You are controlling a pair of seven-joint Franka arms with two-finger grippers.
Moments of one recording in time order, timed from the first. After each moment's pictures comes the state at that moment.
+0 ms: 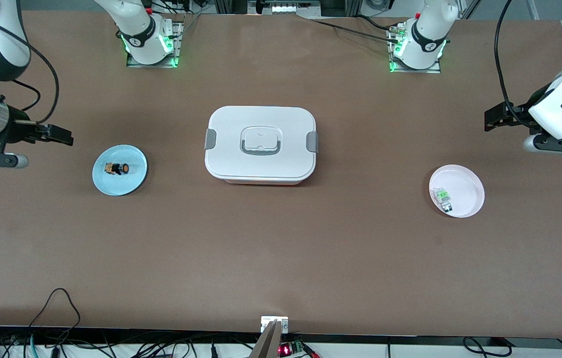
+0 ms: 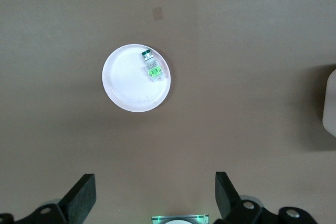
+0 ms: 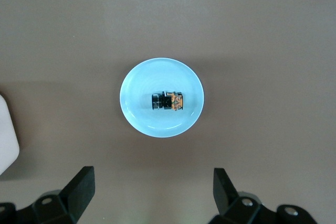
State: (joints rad) left arm 0.02 0.12 -0.10 -1.47 0.04 1.43 0.01; right arm -0.03 0.13 0.00 -1.76 -0.03 1.71 0.02
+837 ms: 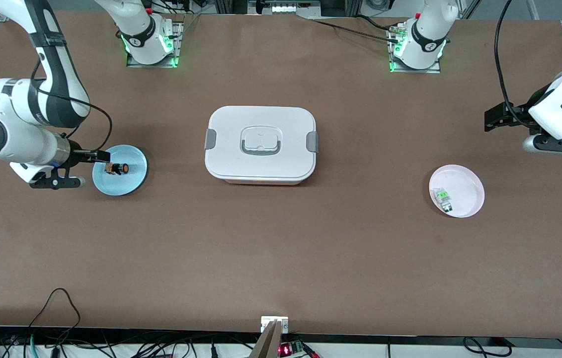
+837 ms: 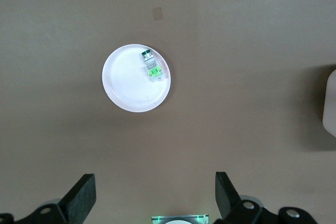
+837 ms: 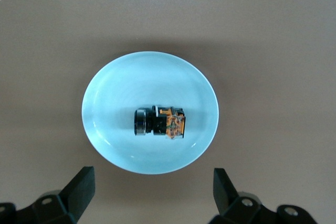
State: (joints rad) left arm 0.02 0.12 -0.10 -1.47 0.04 1.43 0.01; right arm -0.04 0.26 0.00 -2.02 -0.08 2.06 -0.04
